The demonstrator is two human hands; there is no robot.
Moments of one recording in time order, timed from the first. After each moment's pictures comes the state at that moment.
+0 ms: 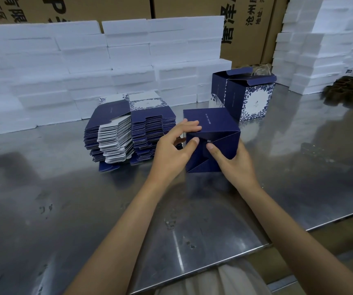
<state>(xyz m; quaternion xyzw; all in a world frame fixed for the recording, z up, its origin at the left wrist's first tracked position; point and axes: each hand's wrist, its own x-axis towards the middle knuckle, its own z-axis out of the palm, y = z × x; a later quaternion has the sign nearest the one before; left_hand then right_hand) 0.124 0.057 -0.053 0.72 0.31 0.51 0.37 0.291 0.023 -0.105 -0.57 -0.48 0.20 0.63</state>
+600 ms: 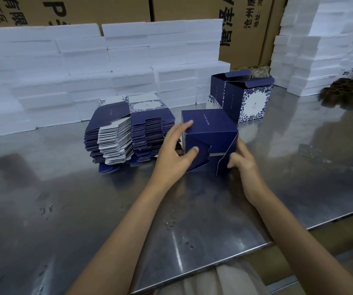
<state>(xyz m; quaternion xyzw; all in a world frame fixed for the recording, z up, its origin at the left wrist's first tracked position) 0.124 0.061 -0.067 0.72 0.34 0.48 0.38 0.302 0.000 -0.095 -0.49 -0.51 0.33 0.63</state>
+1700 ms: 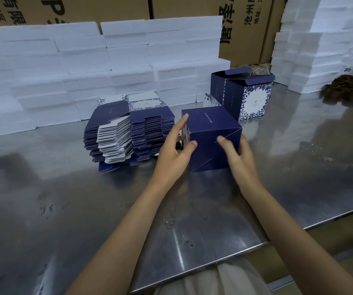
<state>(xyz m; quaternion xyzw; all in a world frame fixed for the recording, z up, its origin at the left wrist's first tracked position) 0.129 0.059 -0.070 0.69 0.33 0.49 0.43 0.291 0.014 -0.096 -0.53 -0.42 0.28 0.69</state>
